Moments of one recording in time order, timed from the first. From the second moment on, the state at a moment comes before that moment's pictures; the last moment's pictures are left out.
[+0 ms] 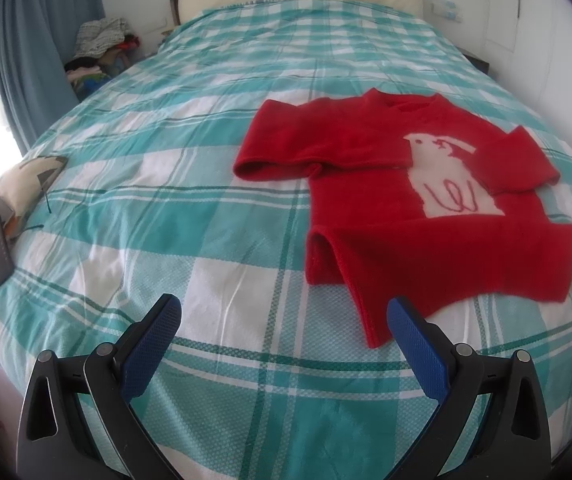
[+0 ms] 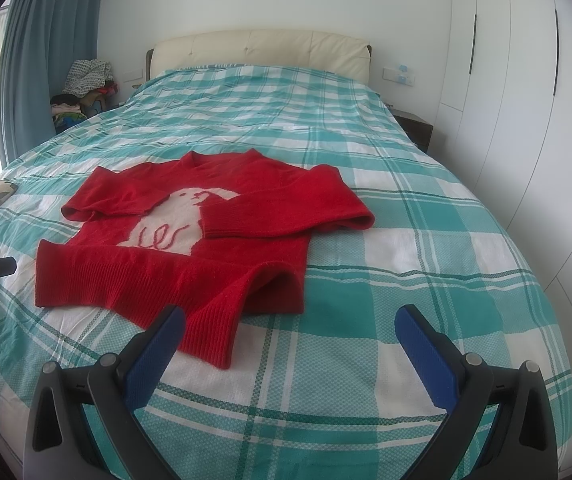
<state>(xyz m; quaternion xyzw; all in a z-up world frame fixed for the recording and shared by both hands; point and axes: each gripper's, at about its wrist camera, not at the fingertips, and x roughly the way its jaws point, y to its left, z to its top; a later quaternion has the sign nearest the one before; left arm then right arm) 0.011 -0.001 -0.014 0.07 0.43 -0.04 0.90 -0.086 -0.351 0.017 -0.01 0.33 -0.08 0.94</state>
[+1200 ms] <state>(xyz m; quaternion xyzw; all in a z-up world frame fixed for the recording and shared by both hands) 0.013 -0.001 -0.016 0.05 0.44 -0.05 0.90 -0.086 -0.351 0.017 -0.01 0.33 -0.08 0.94</state>
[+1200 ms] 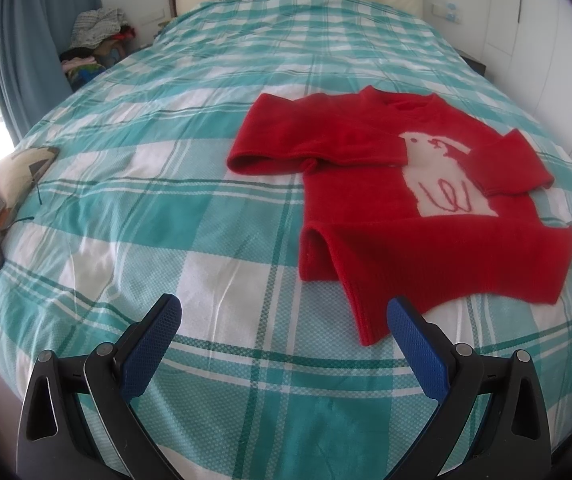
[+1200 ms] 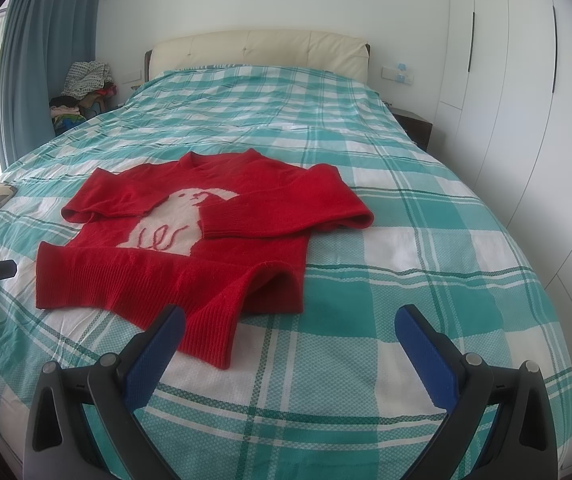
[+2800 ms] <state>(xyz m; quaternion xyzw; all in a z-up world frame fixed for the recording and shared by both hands) -0.035 0.025 -0.065 0.03 0.58 -0.20 0.79 -0.105 -0.370 -0.060 0.18 0.56 0.09 0.81</state>
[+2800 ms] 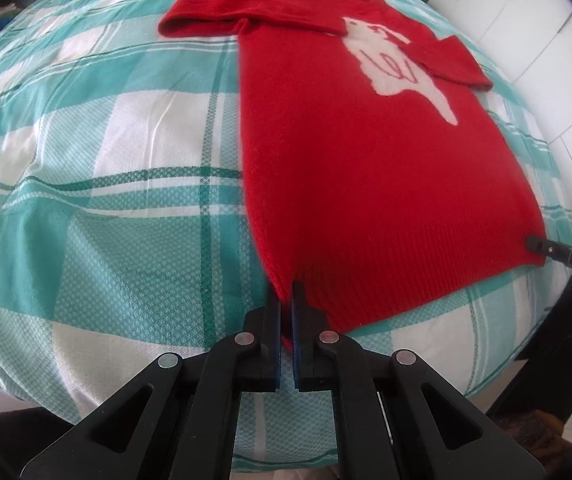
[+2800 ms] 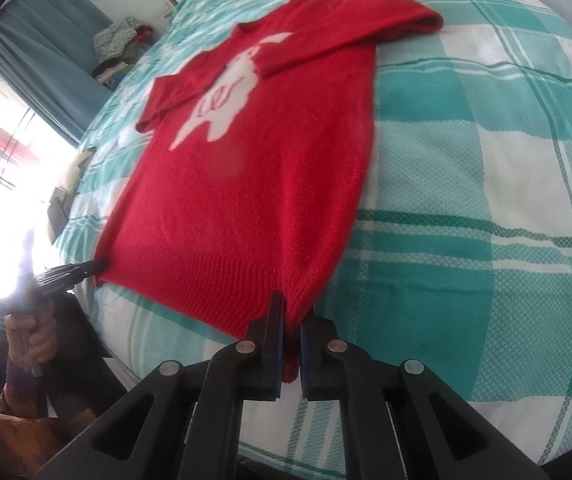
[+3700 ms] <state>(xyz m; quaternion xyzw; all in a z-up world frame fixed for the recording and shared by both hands) -0.050 0.017 -0.070 0.06 0.54 -0.18 0.82 -0.118 -0.364 -0.073 0.17 0.52 0.08 0.83</state>
